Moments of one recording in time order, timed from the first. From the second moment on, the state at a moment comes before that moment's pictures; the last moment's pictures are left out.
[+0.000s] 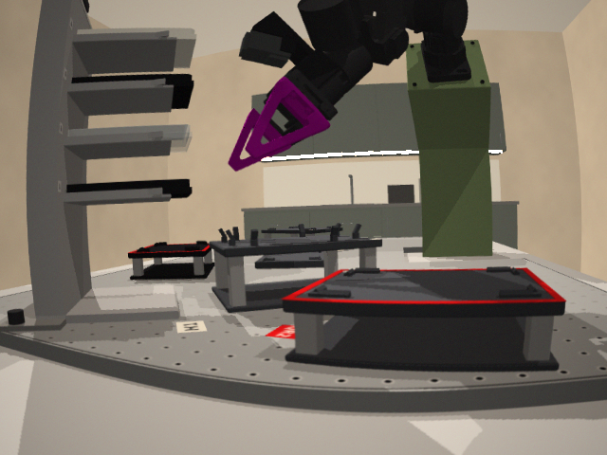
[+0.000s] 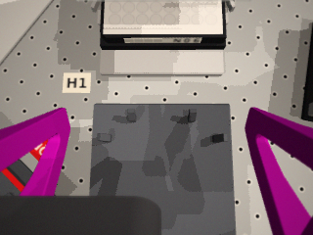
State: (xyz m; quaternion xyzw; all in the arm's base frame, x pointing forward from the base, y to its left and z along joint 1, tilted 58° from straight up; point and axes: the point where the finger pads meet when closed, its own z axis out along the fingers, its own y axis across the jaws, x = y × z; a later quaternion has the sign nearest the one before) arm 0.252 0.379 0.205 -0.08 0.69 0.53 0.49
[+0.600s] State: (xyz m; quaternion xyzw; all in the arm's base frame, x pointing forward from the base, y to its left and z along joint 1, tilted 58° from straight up) arm 0.234 0.371 0.191 -0.08 0.69 0.52 0.49
